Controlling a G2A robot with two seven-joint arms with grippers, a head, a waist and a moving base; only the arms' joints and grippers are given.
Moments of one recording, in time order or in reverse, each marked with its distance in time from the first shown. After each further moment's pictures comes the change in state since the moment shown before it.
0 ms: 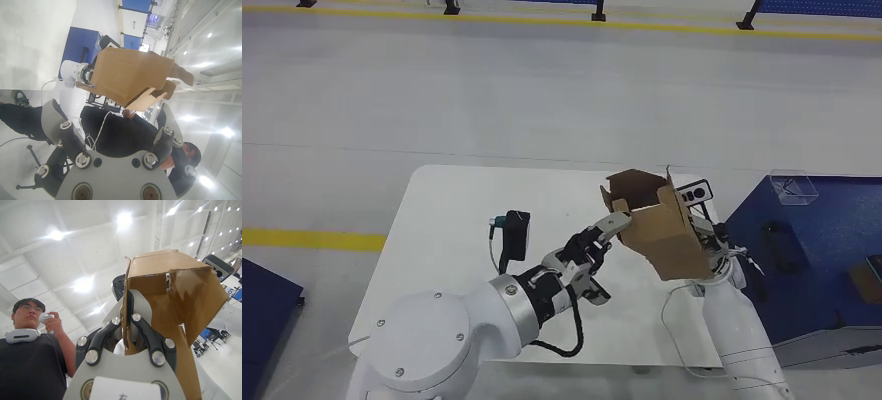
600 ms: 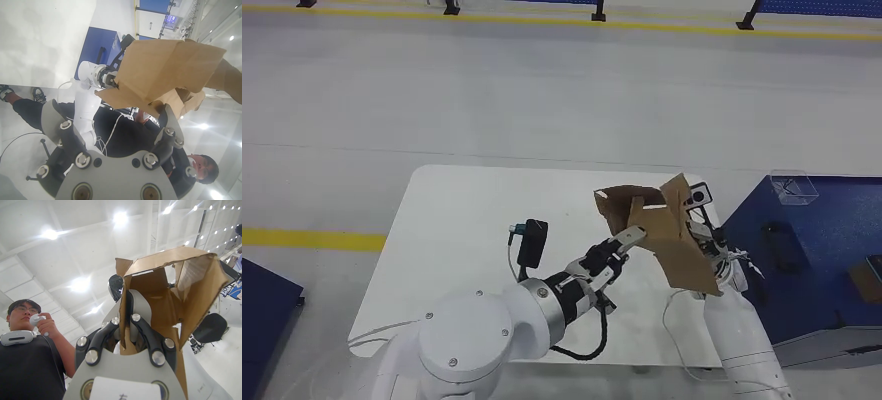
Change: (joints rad) left arm -0.123 0.025 0.136 0.068 -0.149 0.000 0.166; right arm -0.023 0.003 0.009 -0.029 -0.034 0.006 0.000
